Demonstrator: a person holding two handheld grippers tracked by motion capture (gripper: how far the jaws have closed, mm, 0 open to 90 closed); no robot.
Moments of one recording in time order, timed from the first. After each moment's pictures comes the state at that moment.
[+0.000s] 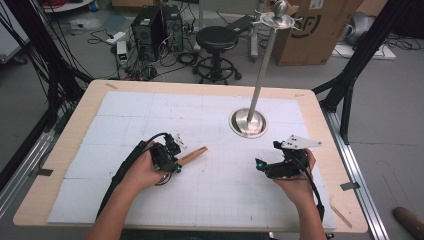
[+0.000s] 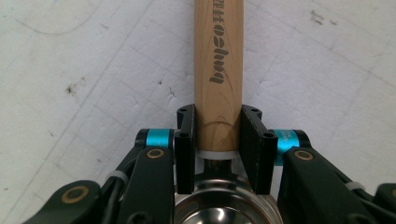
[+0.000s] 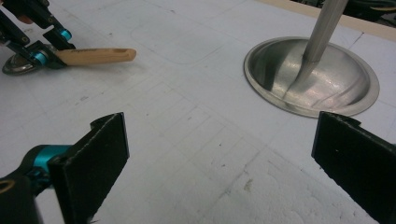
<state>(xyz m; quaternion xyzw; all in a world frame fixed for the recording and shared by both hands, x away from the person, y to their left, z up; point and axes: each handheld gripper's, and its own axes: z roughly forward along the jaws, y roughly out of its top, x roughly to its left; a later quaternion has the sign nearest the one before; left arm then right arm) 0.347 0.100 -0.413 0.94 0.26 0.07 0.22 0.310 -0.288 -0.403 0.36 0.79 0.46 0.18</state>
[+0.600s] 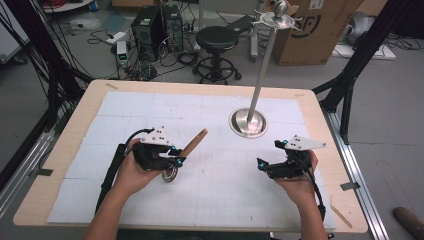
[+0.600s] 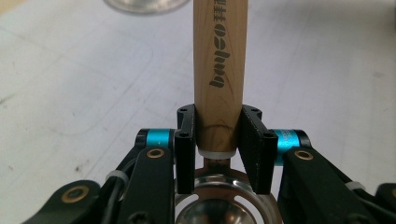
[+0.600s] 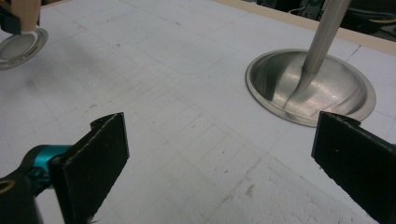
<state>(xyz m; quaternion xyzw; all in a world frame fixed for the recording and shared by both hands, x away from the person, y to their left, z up) 0.317 0.130 -0.370 0.86 0.20 0.08 0.45 0.305 -0.291 -0.396 0.35 0.78 0.48 0.18</state>
